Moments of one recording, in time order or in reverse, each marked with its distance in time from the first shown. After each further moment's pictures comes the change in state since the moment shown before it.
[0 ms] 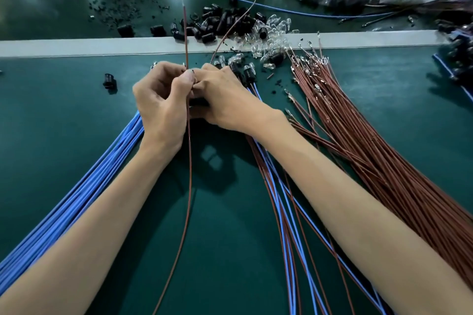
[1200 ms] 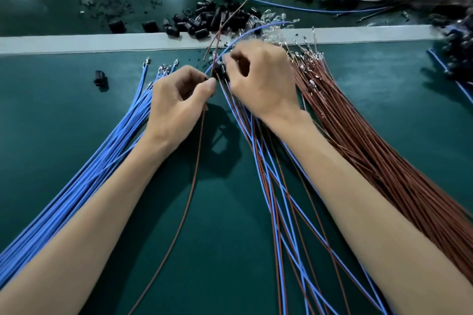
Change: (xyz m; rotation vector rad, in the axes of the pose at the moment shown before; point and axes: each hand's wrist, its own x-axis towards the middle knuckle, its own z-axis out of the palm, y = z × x) left_hand -0.001 0.002 0.007 0.316 -0.324 -0.085; right_hand -0.029 0.012 -0.023 -0.074 0.567 0.435
